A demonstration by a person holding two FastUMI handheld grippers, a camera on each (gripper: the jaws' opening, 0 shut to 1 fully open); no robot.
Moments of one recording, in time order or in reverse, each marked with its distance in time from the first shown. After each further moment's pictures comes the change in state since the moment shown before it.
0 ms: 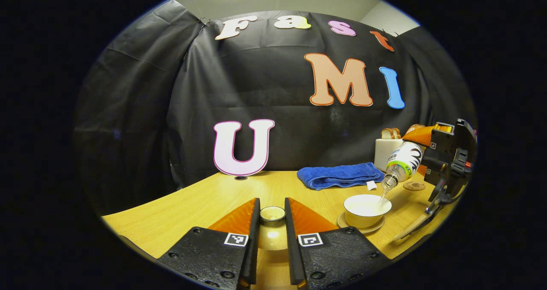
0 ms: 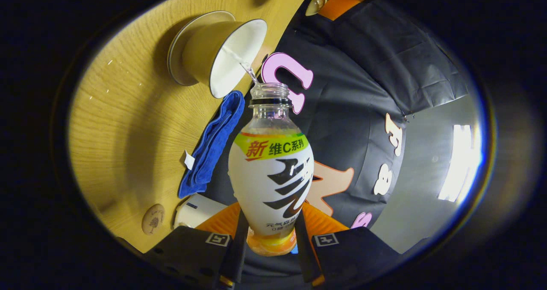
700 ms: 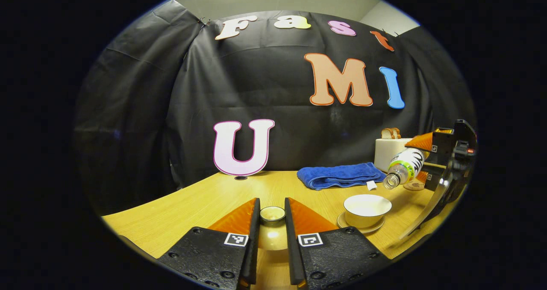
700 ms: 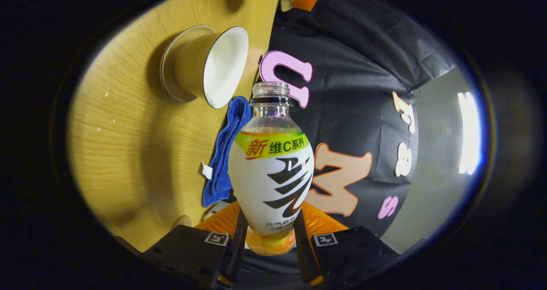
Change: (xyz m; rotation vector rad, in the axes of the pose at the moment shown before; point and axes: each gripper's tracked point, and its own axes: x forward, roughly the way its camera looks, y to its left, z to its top) left arm 0.000 0.000 0.000 0.001 0.000 0.000; right arm -0.003 0.033 -0.004 0.301 0.054 0.168
